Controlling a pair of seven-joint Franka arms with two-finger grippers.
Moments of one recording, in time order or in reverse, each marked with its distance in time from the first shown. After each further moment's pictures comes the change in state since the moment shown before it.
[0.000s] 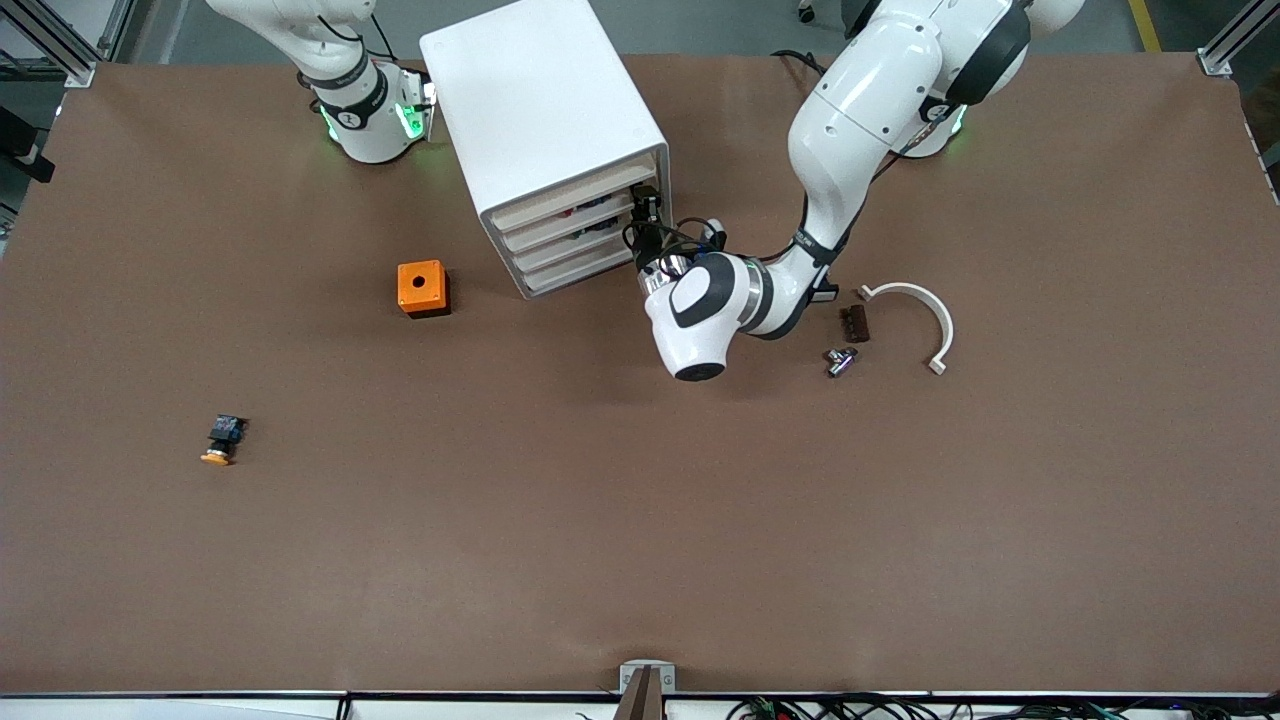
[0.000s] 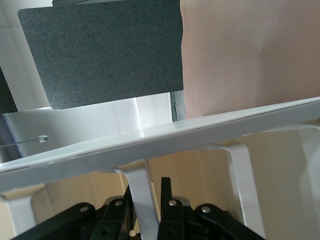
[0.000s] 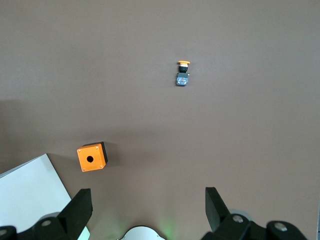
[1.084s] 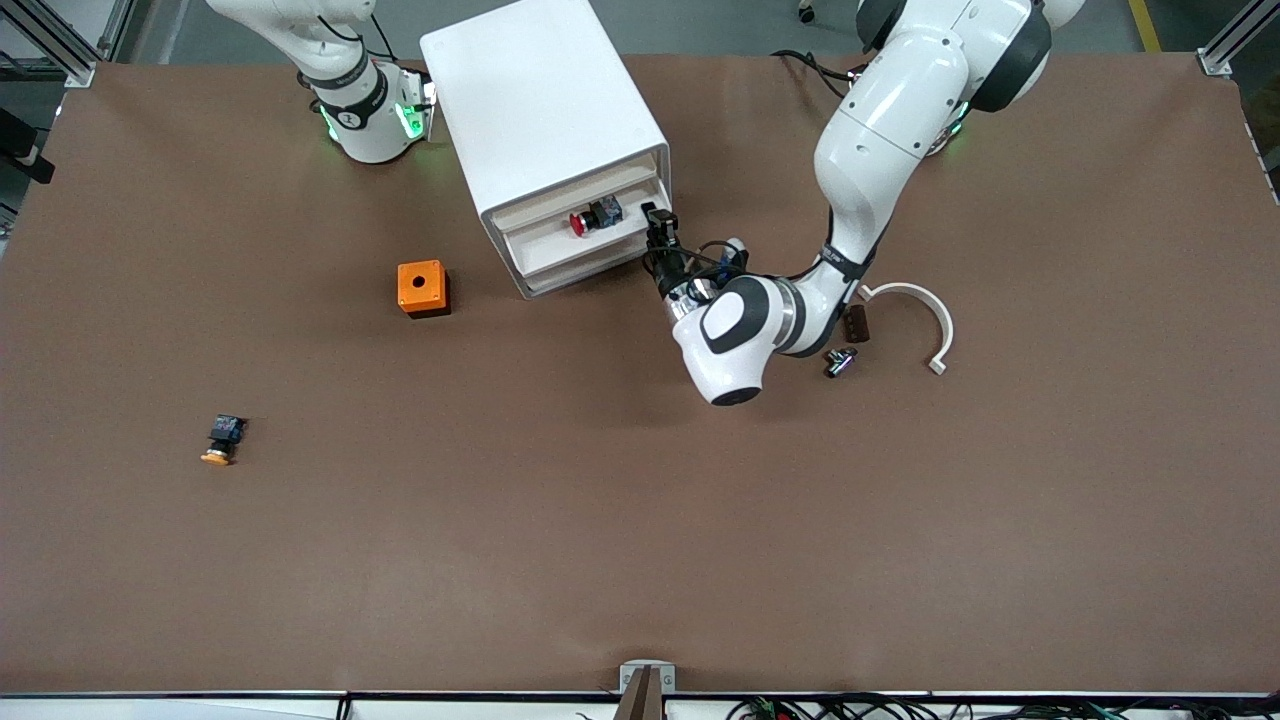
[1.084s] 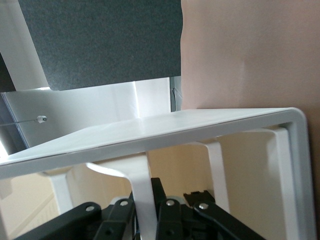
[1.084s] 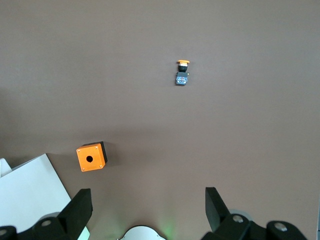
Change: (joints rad) left arm 0.089 0.002 0.011 0.005 -0.008 -0.011 -0.023; right arm 0.000 0.010 -0.002 -0.003 -0.002 0.000 0.001
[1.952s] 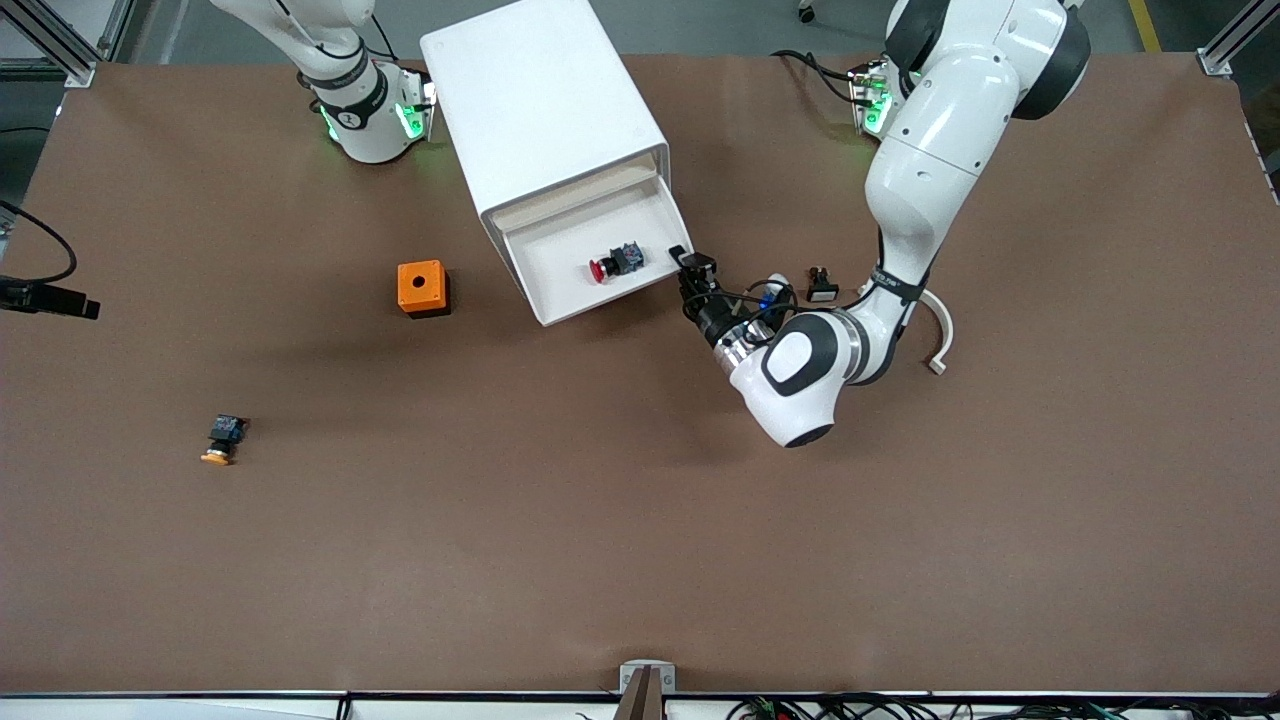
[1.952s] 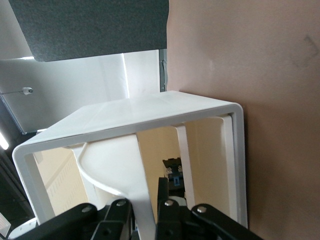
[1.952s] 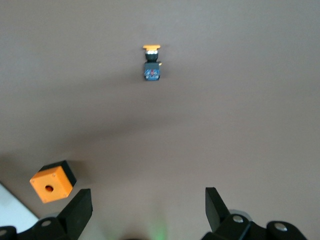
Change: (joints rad) left arm 0.121 0.001 0.022 0.022 0.000 0.018 0.002; right arm -0.113 0.339 -0.016 0.000 -0.013 0.168 -0.005
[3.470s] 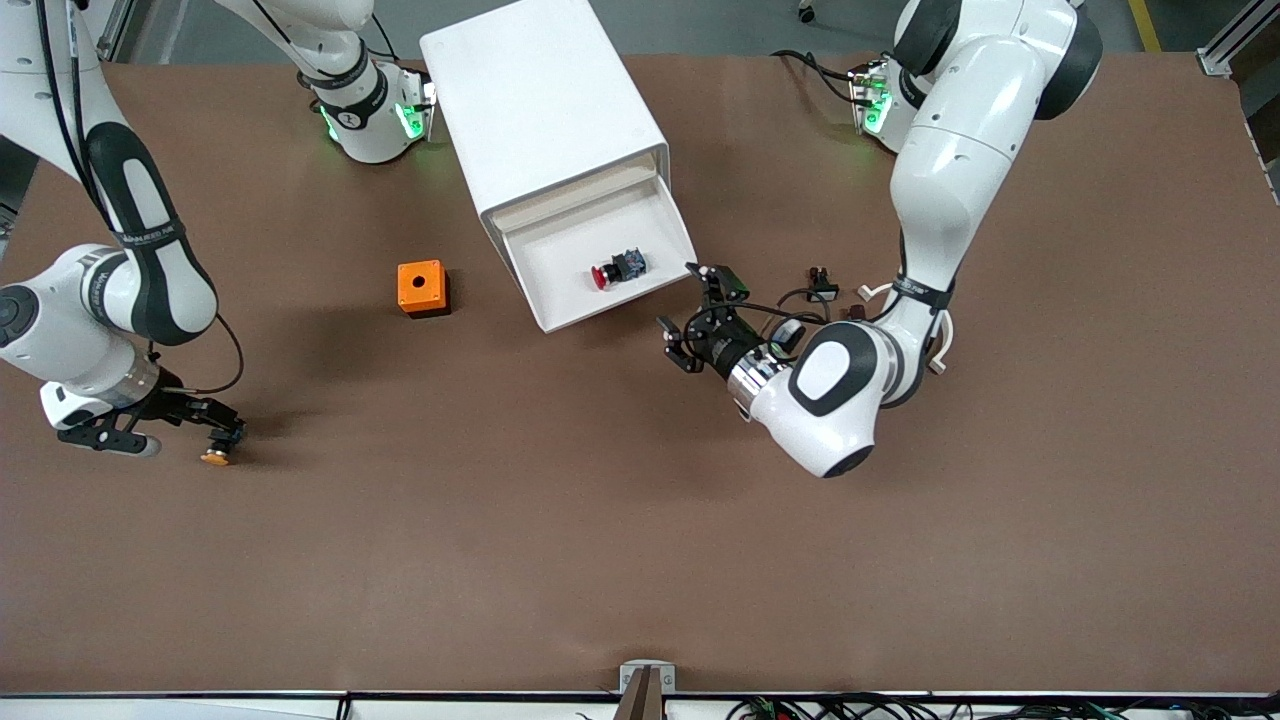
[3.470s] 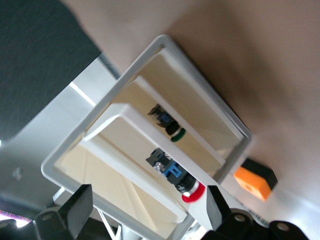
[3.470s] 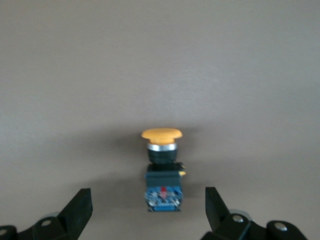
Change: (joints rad) left arm 0.028 -0.002 0.050 0.189 -0.028 0.016 0.619; right arm -0.068 0.278 0.085 -0.454 0.151 1.042 -0.070
